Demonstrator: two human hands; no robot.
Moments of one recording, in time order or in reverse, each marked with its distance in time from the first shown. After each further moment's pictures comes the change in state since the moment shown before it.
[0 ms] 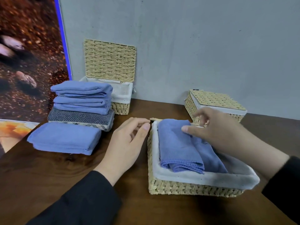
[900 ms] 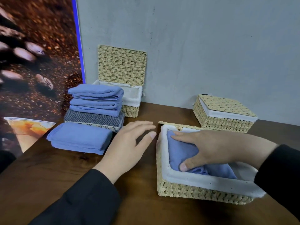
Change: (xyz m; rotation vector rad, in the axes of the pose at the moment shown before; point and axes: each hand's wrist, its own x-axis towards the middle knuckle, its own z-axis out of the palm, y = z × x) left_hand -0.002 -0.010 -0.026 0.247 -0.124 0.082; right_hand 0.007 -0.026 0.004 -0.439 -0.572 -0.307
